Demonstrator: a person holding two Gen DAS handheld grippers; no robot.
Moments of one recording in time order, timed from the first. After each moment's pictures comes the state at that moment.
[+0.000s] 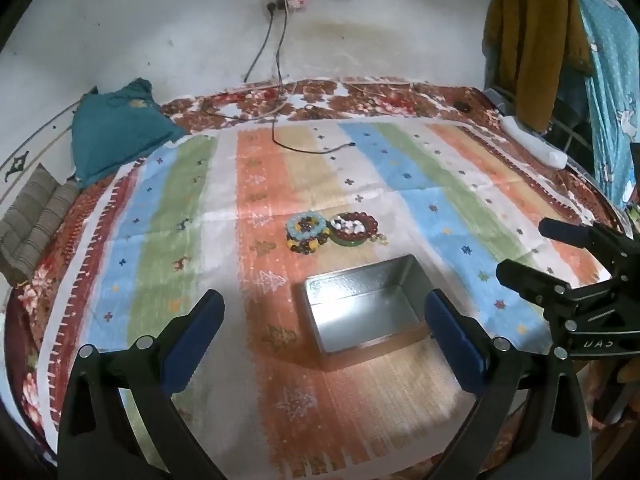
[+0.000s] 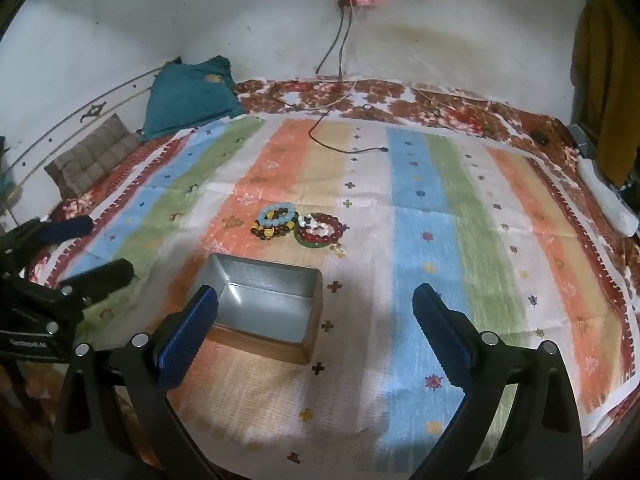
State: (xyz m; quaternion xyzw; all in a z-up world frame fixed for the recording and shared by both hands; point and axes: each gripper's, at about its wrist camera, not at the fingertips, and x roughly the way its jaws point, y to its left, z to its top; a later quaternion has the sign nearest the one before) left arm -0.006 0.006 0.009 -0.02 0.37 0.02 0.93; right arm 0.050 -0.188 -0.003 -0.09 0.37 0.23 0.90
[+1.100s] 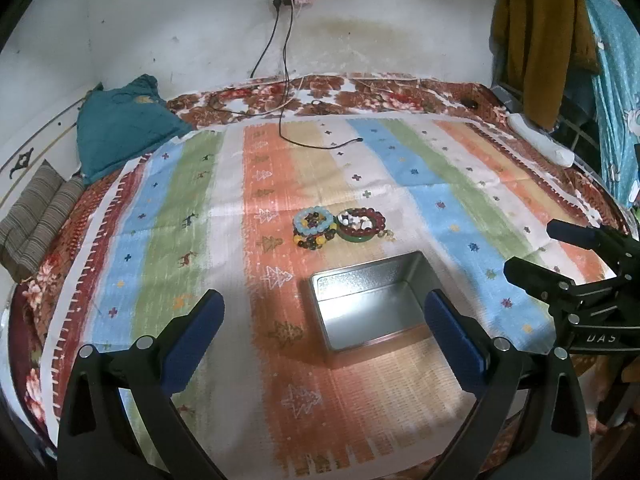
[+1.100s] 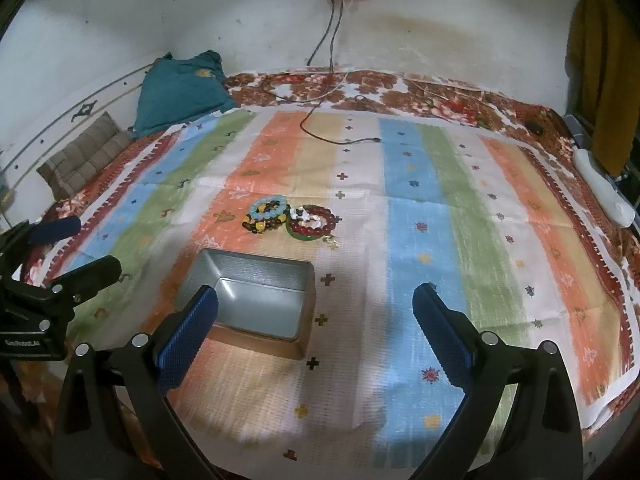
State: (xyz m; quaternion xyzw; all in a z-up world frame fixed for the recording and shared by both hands) left arm -0.004 0.011 0.004 -0.02 0.38 0.03 0.92; right arm 0.053 -0.189 -0.008 -0.09 0.38 0.21 0.90
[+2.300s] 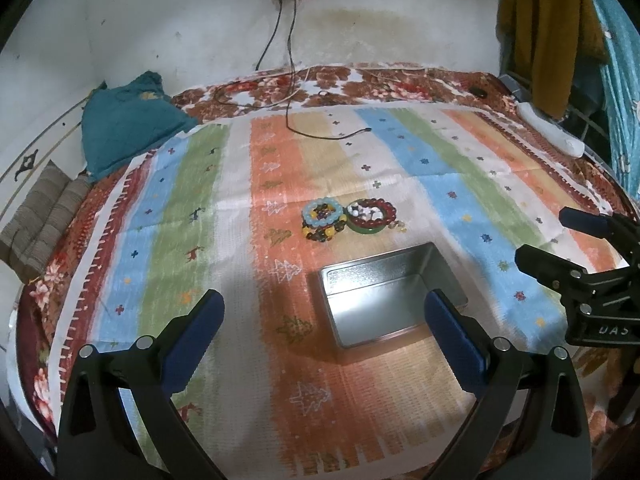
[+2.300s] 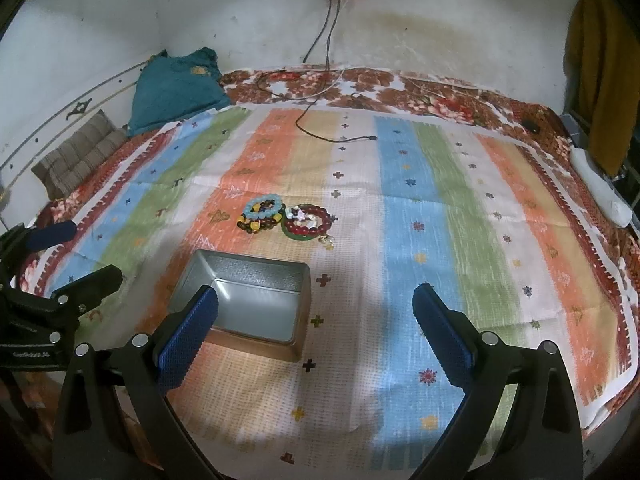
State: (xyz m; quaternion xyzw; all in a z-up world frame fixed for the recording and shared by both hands) left arm -0.001 0.014 -0.003 -0.01 0.40 0.04 0.92; right arm 0.059 -0.188 -0.007 -0.09 0.38 0.21 0.90
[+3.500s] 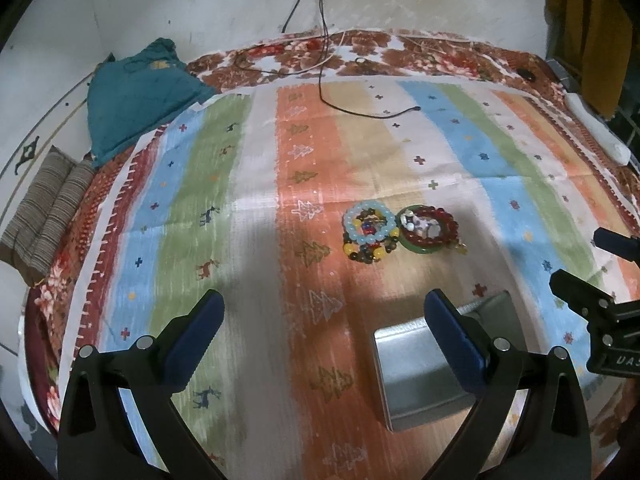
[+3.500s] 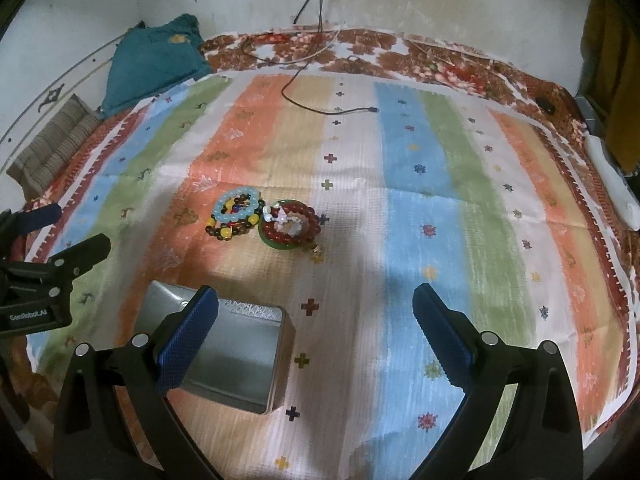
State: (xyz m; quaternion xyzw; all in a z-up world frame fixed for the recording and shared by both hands) left arm 0.104 0.043 -0.017 -0.01 0.47 0.10 0.88; right arm 0.149 -0.155 -0.033 -0.10 0.45 0.19 0.87
